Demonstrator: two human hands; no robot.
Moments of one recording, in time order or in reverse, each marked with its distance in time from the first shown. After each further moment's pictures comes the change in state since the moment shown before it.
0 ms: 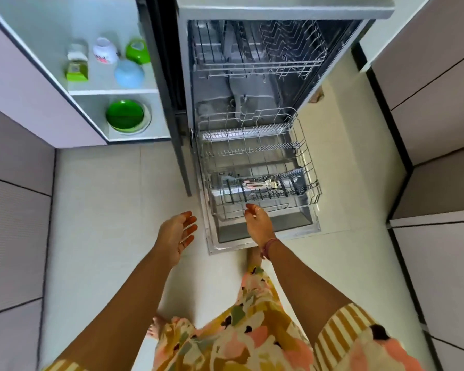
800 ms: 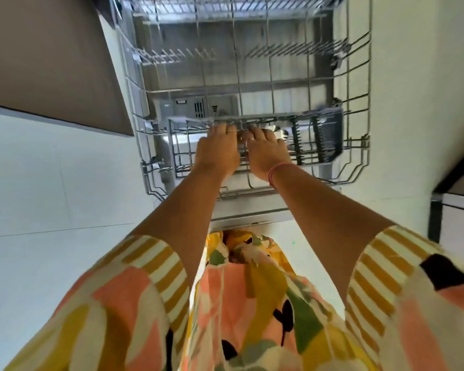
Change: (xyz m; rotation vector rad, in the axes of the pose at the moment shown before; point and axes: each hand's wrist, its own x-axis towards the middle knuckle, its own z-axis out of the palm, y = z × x) left_hand 0.380 -0.084 0.269 1.557 -0.025 0.600; right_hand 0.357 0.131 -0.028 -1.269 -0.342 -0.276
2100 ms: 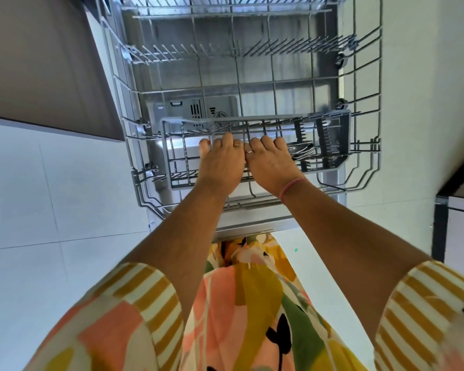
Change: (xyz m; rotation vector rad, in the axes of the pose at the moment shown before) left_hand 0.003 -0.003 0.026 0.201 0.073 0.132; right_hand -0.006 0.005 0.010 -0.378 0.238 -0.244
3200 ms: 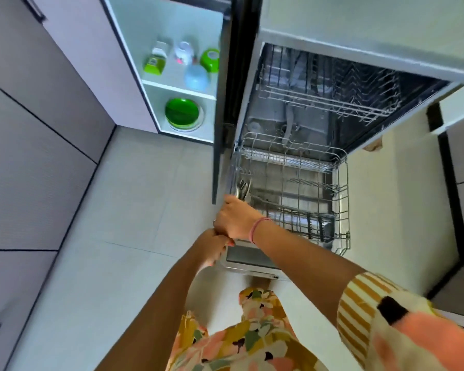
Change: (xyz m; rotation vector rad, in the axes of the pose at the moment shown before) left_hand -0.376 -0.065 -0.259 -1.336 -0.157 -0.608; right_hand -0.164 -0.211 -0.374 -0.441 0.056 -0.731
